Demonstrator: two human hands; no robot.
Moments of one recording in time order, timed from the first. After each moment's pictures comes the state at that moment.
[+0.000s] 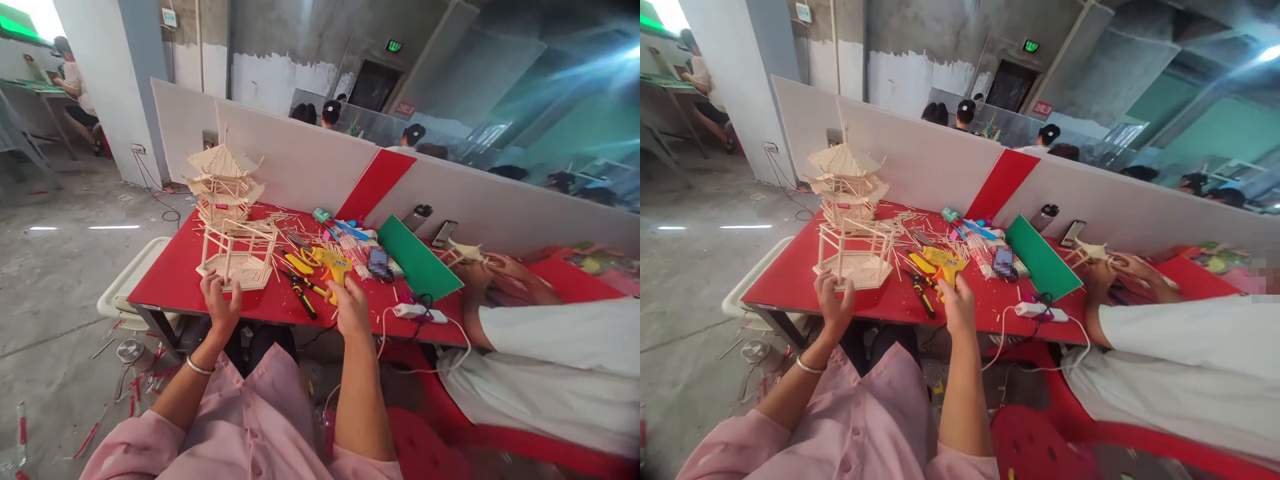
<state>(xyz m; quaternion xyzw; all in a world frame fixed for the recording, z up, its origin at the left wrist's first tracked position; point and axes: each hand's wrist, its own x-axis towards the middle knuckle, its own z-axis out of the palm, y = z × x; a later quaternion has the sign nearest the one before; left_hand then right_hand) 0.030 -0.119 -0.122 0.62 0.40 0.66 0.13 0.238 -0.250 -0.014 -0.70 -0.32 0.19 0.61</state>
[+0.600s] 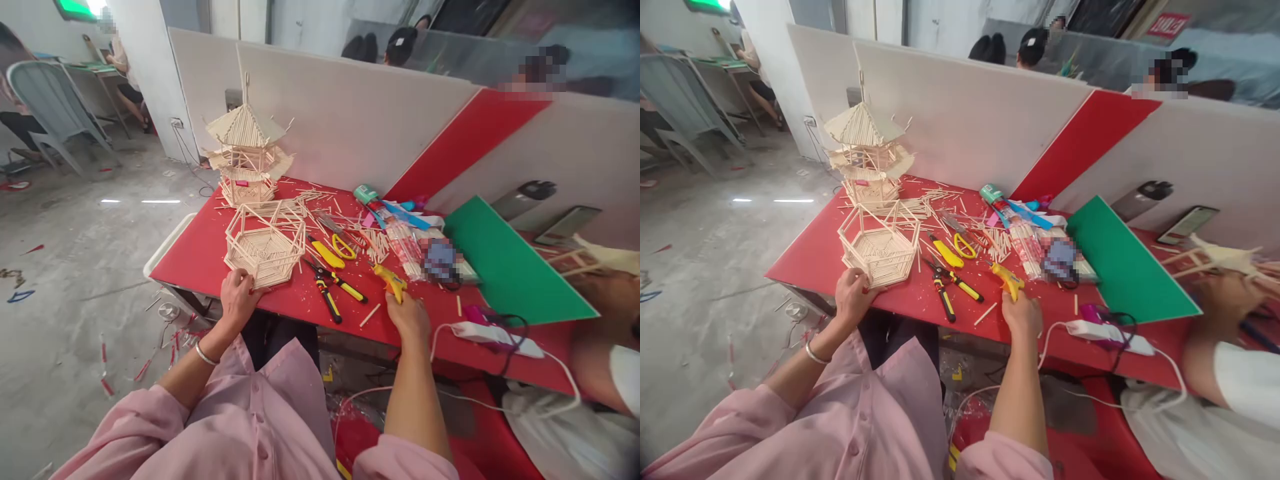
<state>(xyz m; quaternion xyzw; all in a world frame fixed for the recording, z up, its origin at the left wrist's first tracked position) 0.025 -0.124 -0.147 0.79 0.49 0.38 -0.01 0.387 -0.247 -0.094 -0.95 -0.27 0.08 0.14</state>
